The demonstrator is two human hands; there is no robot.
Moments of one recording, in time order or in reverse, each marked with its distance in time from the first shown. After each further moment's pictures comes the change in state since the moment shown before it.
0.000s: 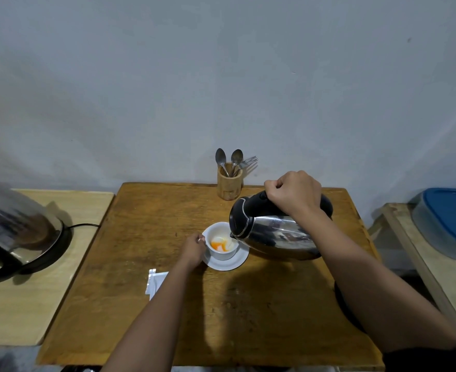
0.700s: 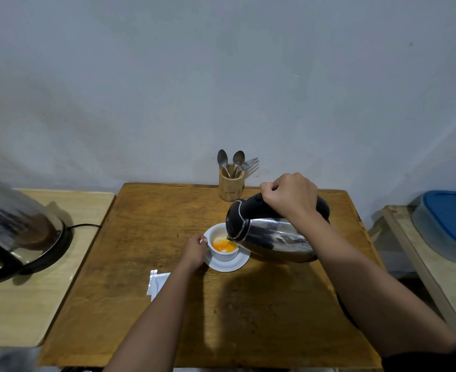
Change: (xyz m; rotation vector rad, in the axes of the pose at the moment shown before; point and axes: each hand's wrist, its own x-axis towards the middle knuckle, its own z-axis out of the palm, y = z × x) left_hand -0.001 -0.001 -0.001 -0.014 -0.009 0.008; right_hand -0.003 -0.011 0.004 -0.008 -0.002 -0.020
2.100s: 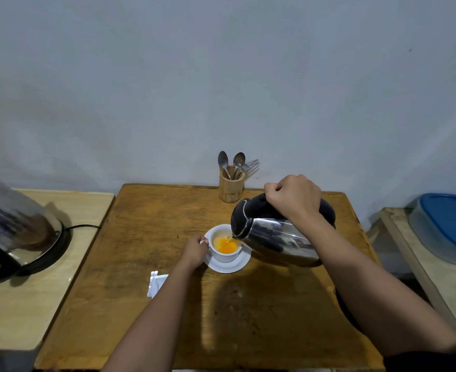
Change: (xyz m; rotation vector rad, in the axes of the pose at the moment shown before) left_hand 0.009 -0.007 -0.004 -0.042 -0.048 -0.012; right_hand -0.001 -0.003 -0.002 -0.032 0.014 0.049
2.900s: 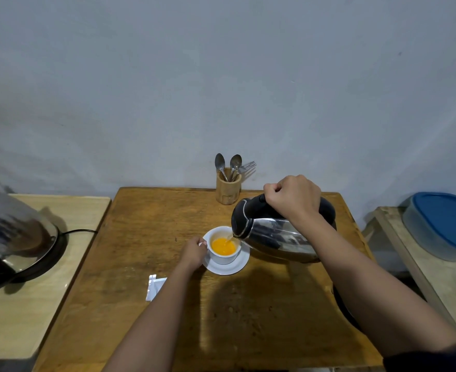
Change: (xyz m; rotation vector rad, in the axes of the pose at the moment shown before) left_hand -0.001 0.004 0.000 0.033 0.005 -0.002; right_hand -0.002 -0.001 -0.006 -0.028 0.025 -0.002
